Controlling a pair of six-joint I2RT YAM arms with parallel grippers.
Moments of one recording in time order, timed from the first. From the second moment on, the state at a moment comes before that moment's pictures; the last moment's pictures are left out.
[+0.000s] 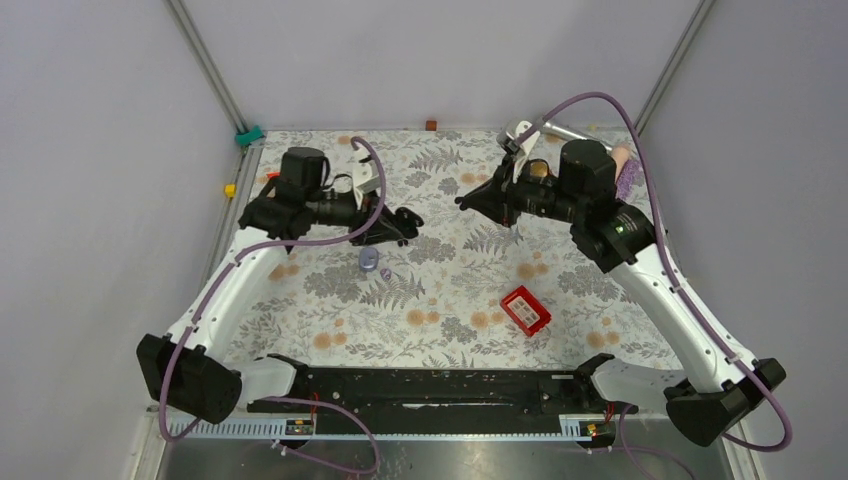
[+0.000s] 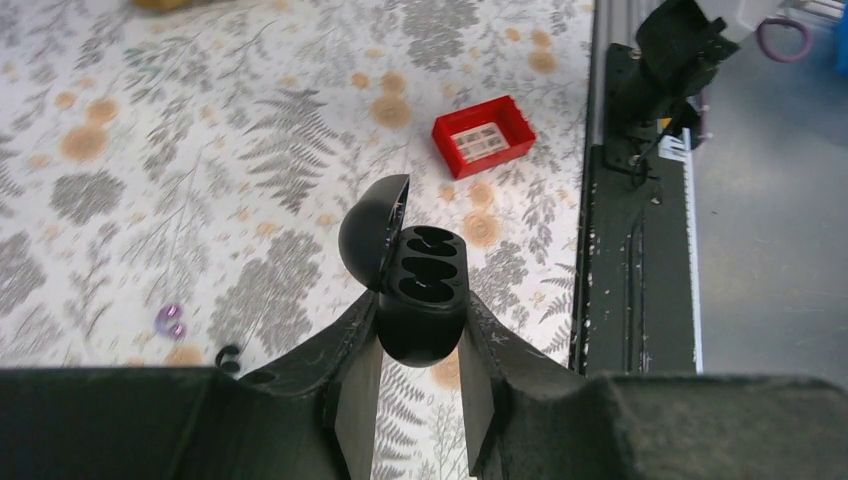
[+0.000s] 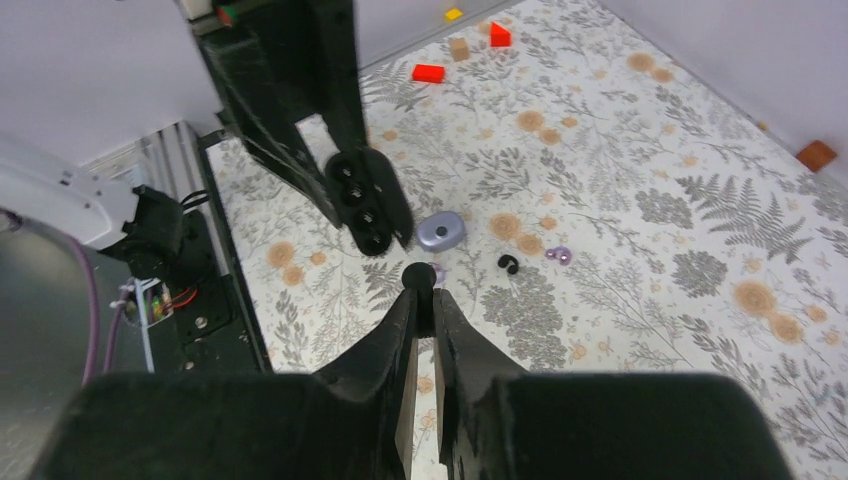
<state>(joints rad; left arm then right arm) -0.29 1.23 1.23 -0.68 1.02 0.44 0.54 1.17 1.34 -0.42 -0.55 0.00</state>
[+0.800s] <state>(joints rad) -0.54 1.33 1.04 -0.01 1.11 -0.11 0.54 1.10 1.08 -0.18 -0.85 0.01</state>
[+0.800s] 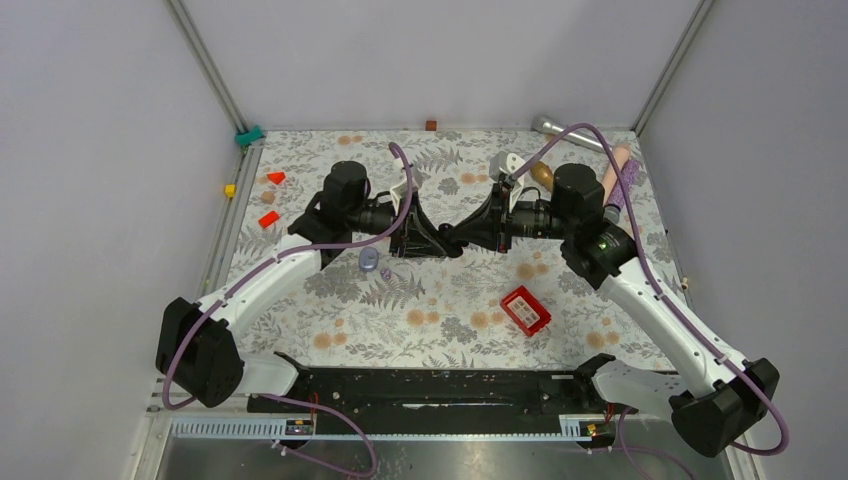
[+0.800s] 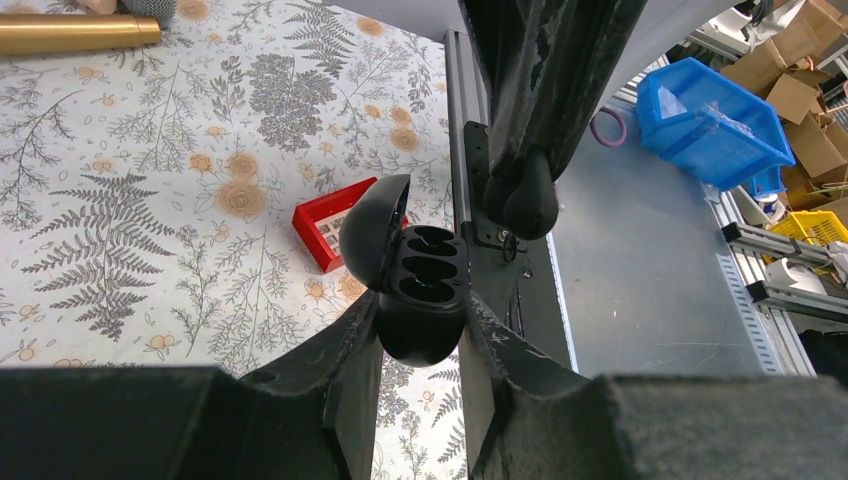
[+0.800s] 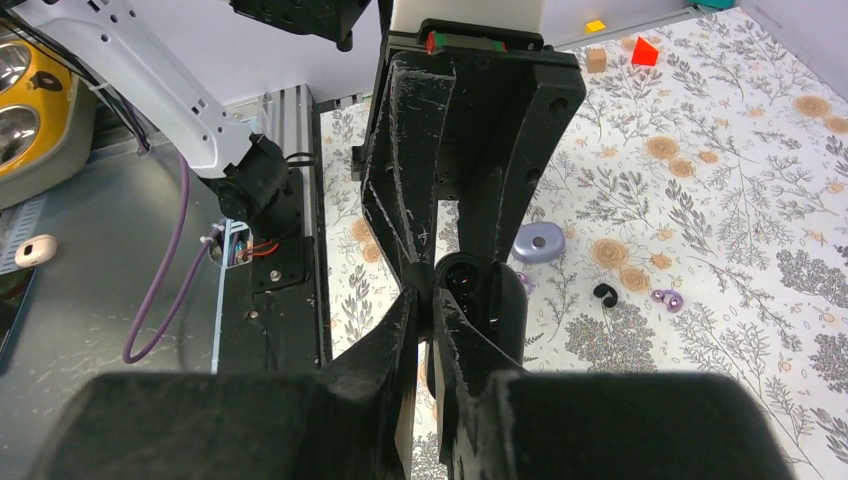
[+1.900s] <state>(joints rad) -0.55 1.33 1.04 0.00 1.15 -0.13 0.56 1.12 1.04 -0.11 -0.86 -0.08</state>
